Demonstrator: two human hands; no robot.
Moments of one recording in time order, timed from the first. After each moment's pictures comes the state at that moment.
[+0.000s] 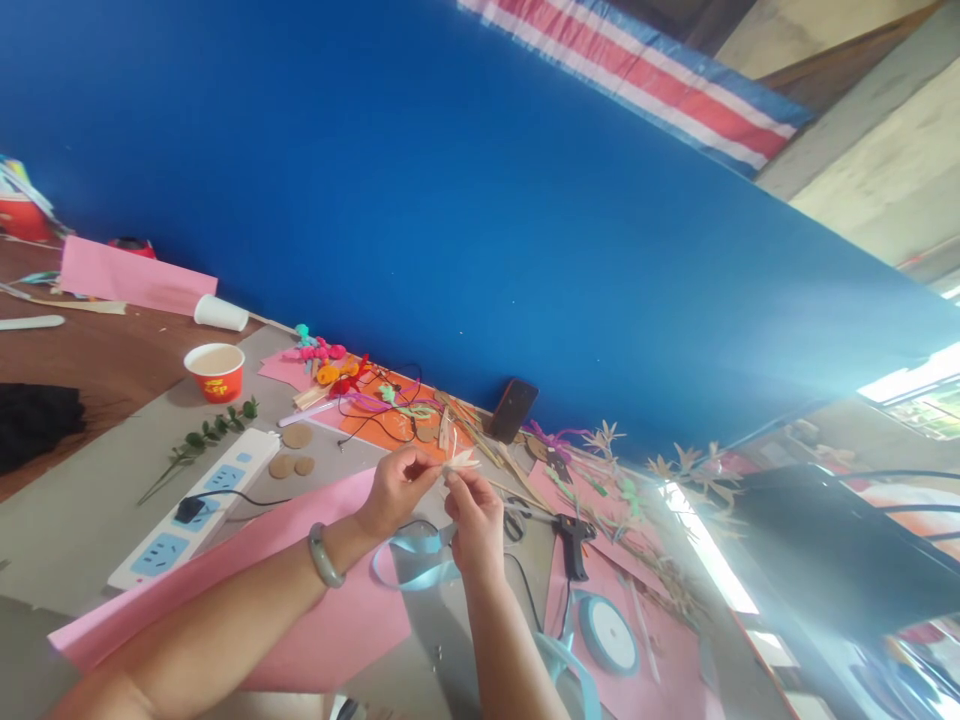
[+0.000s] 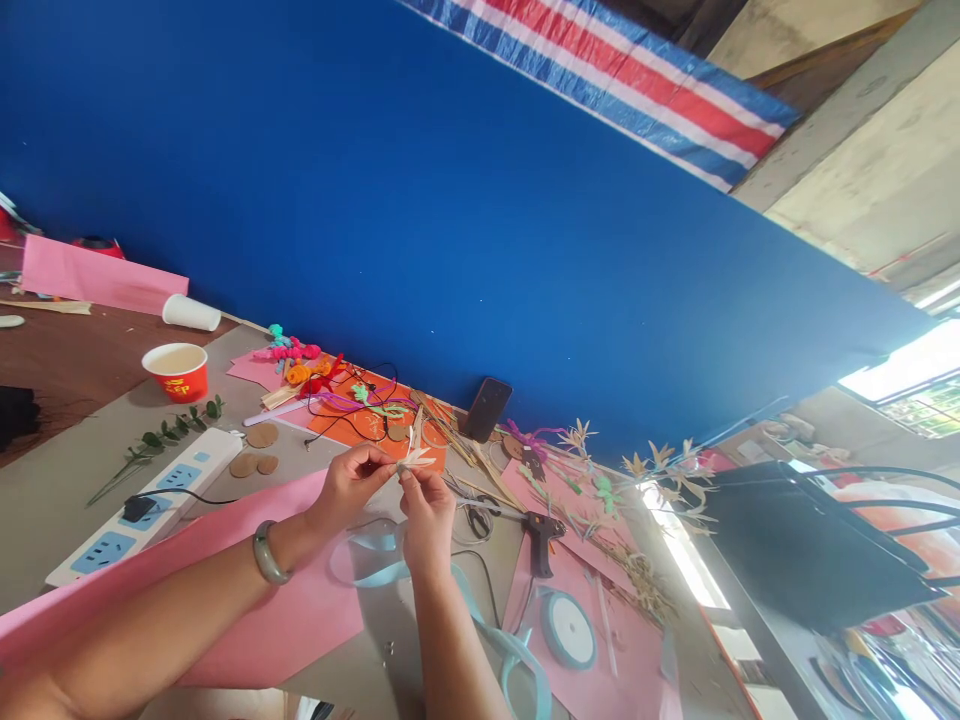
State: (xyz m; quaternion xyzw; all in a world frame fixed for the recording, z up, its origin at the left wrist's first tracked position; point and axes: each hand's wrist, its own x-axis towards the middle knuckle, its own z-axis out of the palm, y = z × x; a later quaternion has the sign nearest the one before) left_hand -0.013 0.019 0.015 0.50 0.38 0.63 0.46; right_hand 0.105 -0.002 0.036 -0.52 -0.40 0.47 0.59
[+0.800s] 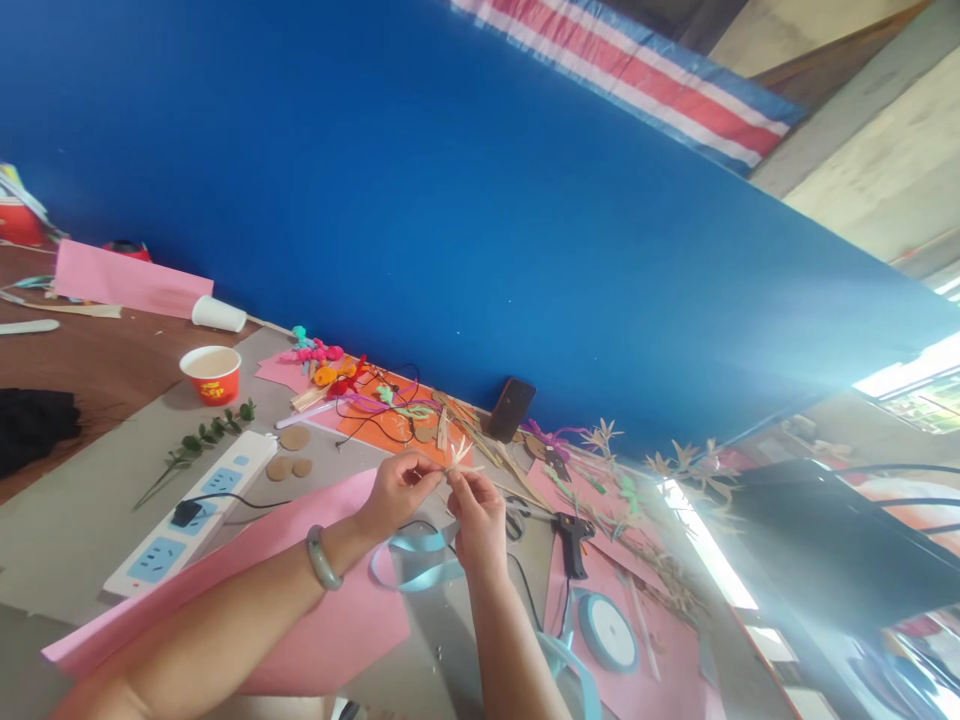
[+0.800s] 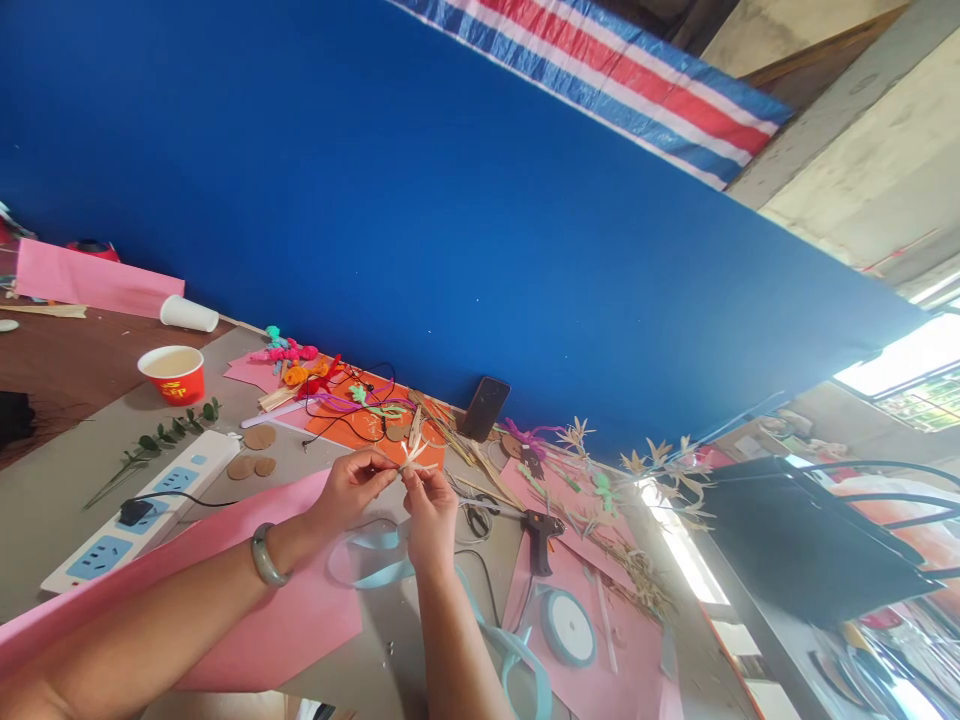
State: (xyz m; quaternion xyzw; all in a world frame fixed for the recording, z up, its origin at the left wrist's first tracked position) left_hand -0.010 0.020 0.010 0.50 0.37 0.61 0.50; right_hand 0.111 0.001 0.034 -0.50 -0.41 0.47 0.60
